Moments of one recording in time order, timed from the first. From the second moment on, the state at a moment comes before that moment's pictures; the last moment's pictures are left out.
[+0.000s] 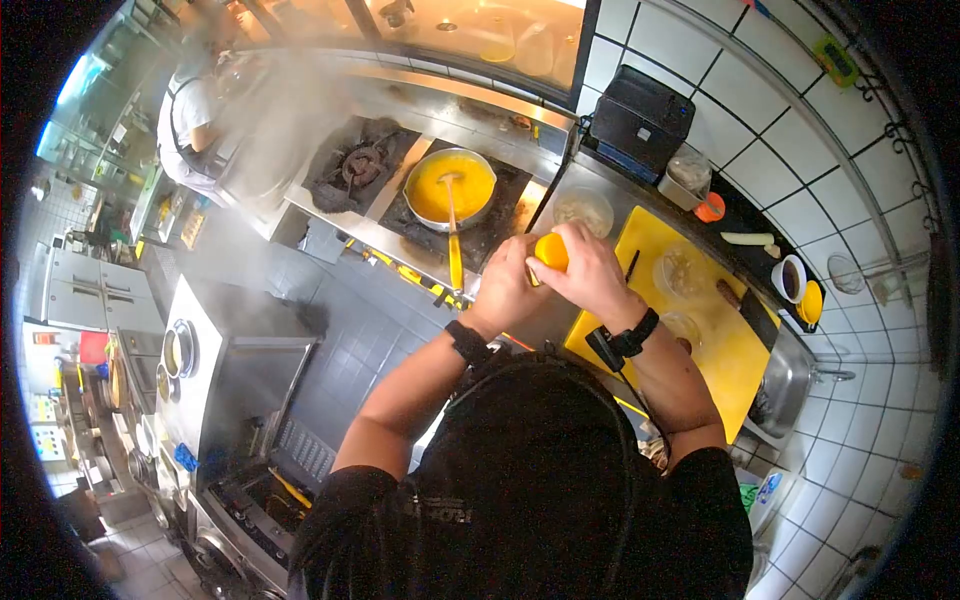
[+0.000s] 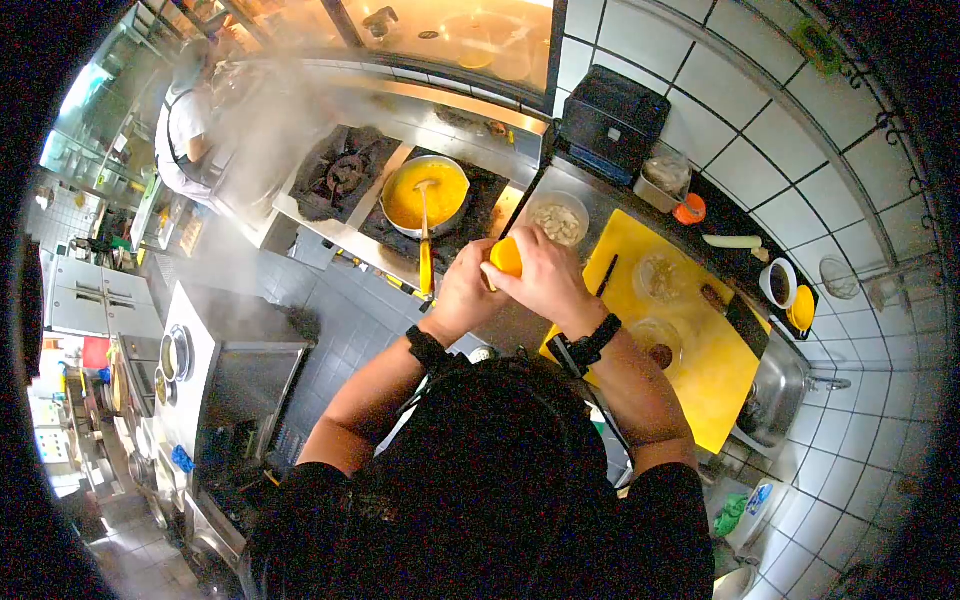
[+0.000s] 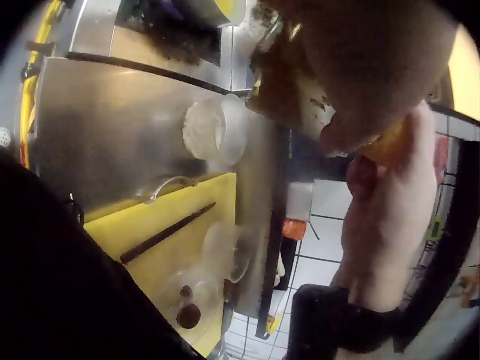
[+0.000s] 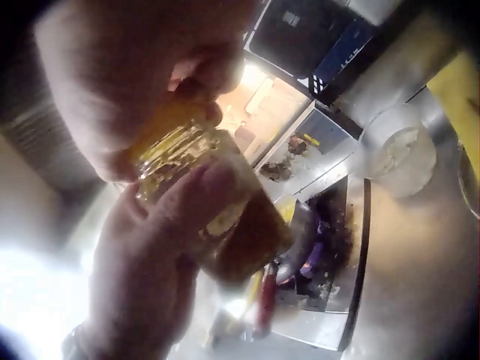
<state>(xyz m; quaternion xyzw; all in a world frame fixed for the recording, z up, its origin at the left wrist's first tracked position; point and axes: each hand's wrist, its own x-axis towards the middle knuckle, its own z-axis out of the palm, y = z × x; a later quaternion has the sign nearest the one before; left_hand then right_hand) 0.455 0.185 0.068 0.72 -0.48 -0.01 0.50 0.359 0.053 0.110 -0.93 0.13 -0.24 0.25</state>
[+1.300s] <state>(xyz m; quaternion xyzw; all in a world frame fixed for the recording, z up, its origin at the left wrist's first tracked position) 0.643 0.200 0.107 0.87 -0.48 0.13 -0.01 0.202 -0.008 0.037 -0.33 0.28 -0.27 0.86</state>
